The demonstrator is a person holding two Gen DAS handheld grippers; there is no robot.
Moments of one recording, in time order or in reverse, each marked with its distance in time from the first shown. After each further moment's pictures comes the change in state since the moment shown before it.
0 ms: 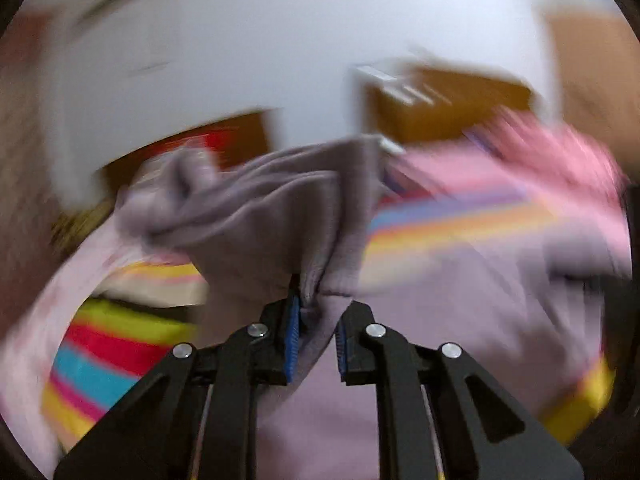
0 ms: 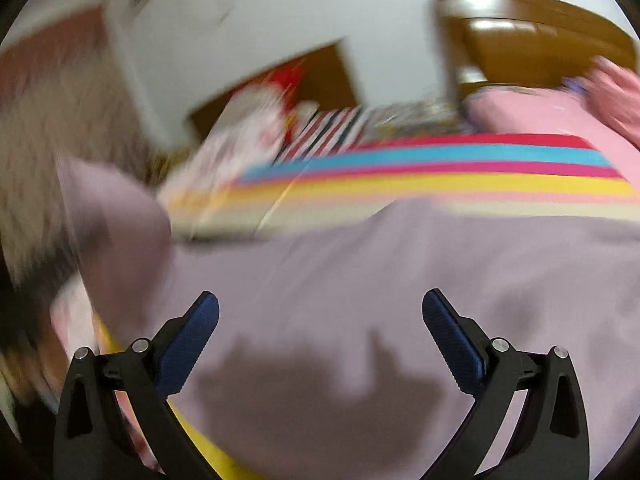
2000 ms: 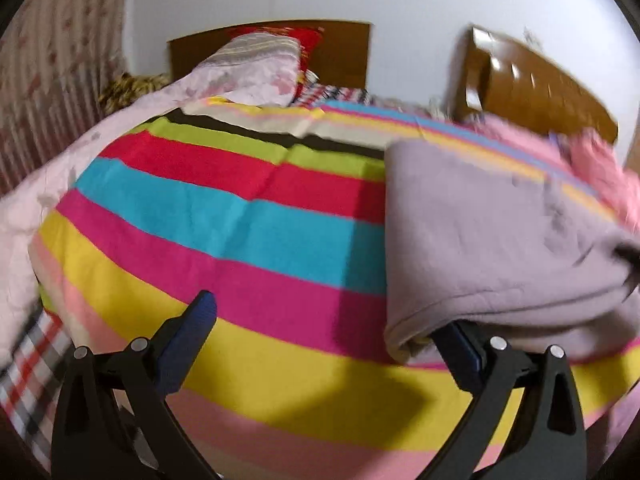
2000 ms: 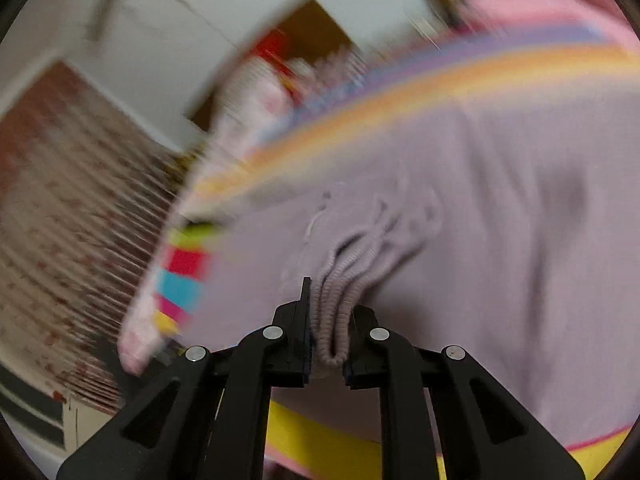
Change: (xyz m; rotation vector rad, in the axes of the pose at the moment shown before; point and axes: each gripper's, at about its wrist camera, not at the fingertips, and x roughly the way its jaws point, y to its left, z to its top) left arm 0.009 0.114 -0.138 -0.419 0.233 0.183; right arm 0.055 -0.016 -0.068 0.302 0.315 0.159
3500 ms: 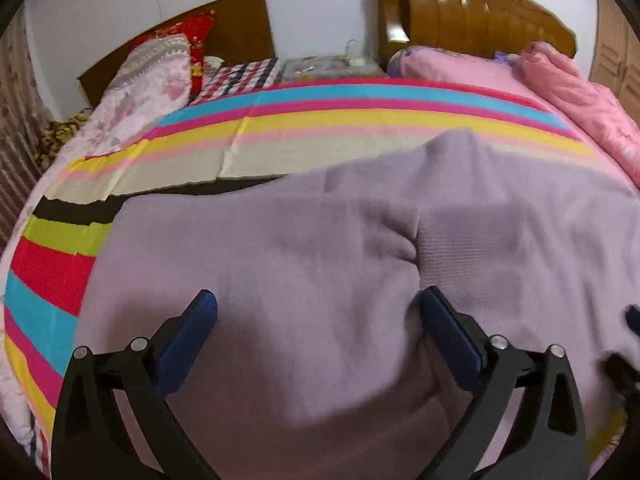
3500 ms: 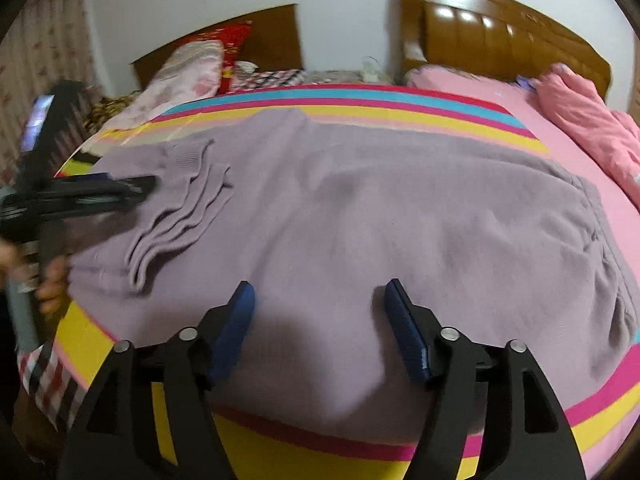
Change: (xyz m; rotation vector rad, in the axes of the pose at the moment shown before) left arm 0.065 -0.213 0.058 0.230 0.119 -0.082; right arm -0.080 -0.049 -0.017 -0.432 -0.167 -0.443
